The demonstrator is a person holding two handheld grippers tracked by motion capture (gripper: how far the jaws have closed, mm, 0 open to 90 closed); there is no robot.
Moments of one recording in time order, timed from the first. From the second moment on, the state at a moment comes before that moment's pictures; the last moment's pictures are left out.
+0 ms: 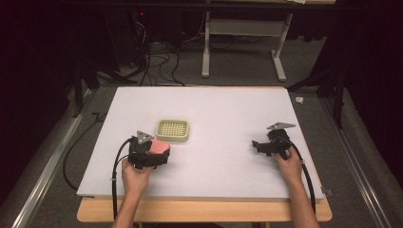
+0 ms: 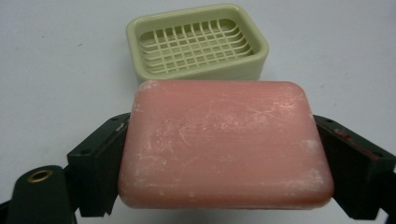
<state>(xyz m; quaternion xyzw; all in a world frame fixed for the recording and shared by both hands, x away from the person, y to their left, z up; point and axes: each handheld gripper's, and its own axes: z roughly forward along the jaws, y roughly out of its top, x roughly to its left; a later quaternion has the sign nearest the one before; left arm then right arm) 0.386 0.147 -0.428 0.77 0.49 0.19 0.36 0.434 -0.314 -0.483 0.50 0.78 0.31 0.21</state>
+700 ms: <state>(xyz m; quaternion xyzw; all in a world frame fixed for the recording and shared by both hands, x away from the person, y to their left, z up) 0.397 0.132 -0.415 0.77 0.48 0.18 0.37 0.434 -0.314 -0.483 0.50 0.78 0.31 0.21</state>
